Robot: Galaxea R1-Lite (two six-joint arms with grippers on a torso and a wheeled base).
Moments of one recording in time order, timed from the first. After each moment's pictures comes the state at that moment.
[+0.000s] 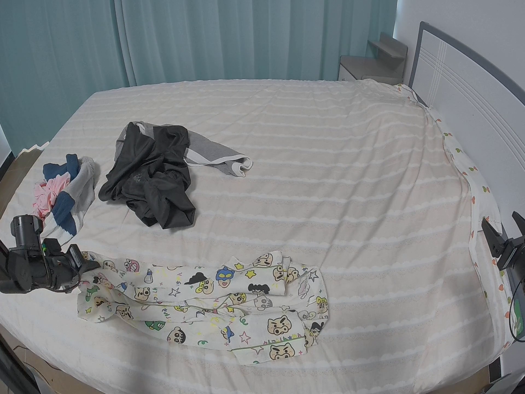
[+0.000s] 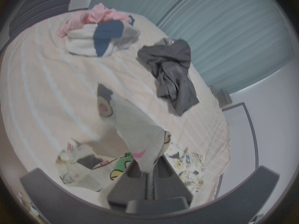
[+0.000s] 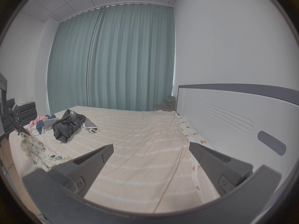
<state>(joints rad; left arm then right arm) 0.38 1.83 -0.52 -0.58 -0.53 -0.50 -0.21 1.24 -0.02 -1.27 0.15 -0.06</state>
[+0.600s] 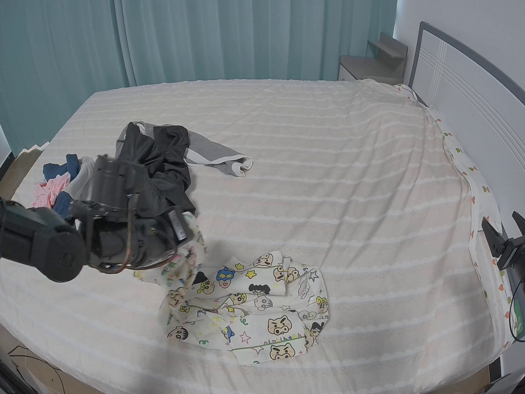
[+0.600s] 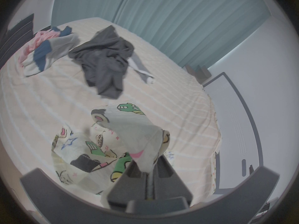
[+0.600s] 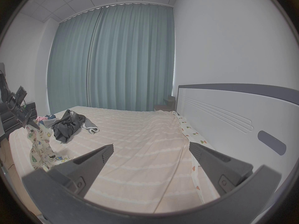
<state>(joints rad) -0.43 1.70 -0.86 -0.25 0.01 -0.74 -0.21 1.24 -0.02 -1.27 0.15 -0.05</state>
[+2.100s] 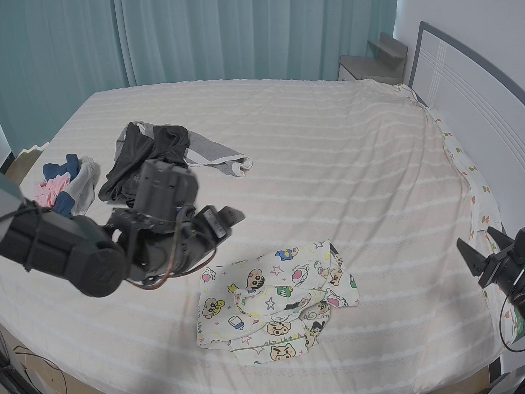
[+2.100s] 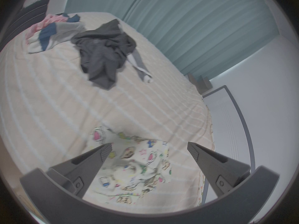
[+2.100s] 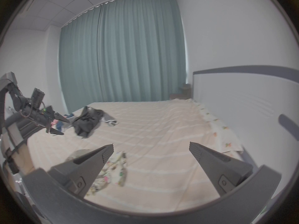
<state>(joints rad) -0.59 1.82 -0.93 -0.33 0.18 -0.99 -0.02 1.25 -0.02 -1.15 0.15 0.01</state>
